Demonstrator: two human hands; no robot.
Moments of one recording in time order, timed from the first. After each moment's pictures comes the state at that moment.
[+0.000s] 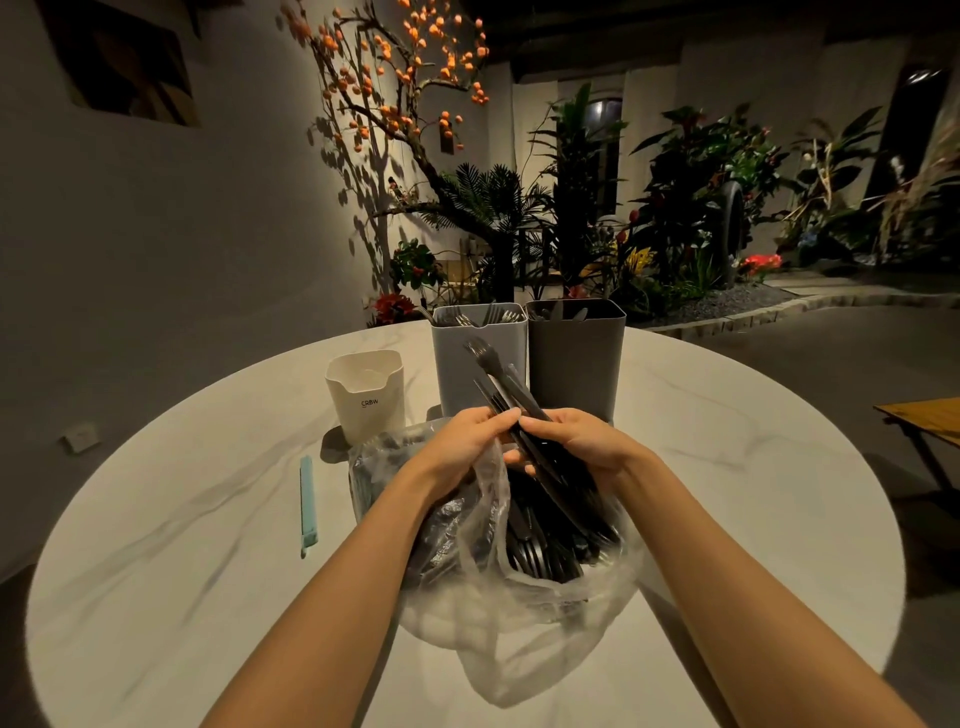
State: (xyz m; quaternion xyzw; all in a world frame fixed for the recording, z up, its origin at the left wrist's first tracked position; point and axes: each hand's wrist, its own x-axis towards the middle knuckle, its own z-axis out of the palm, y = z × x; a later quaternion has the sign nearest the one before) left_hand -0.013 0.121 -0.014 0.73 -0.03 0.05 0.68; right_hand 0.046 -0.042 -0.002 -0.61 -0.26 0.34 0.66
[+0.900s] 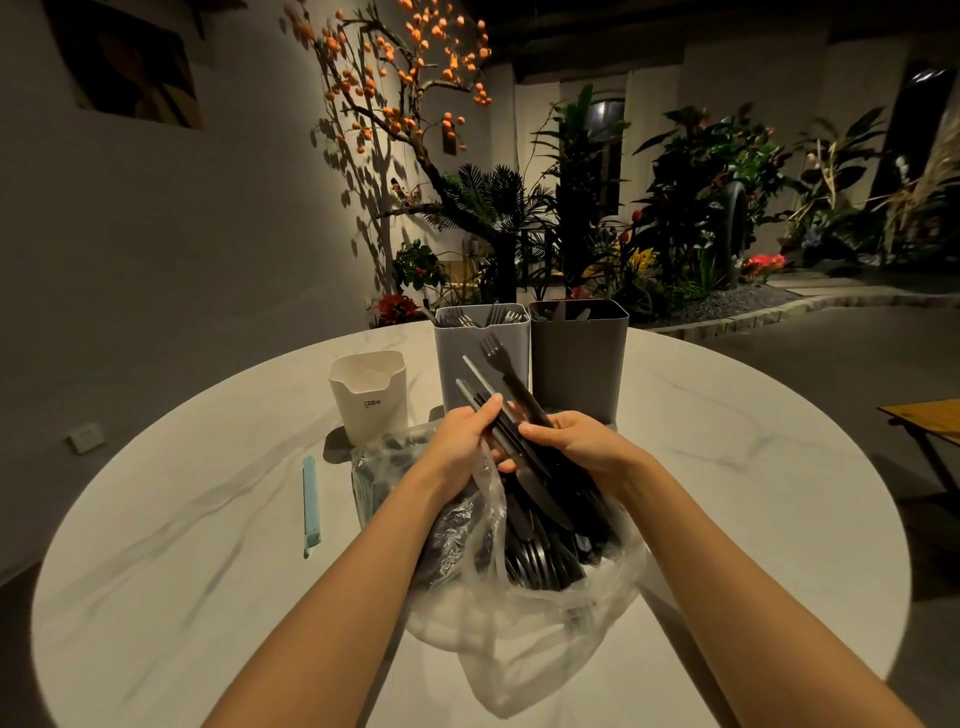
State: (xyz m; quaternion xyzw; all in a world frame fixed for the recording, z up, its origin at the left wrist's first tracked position) left_hand -0.011 0.117 -0.016 0.65 0.02 0.09 0.76; right_hand 0.053 -0.037 -0.012 -0.71 -0.28 0.27 0.59
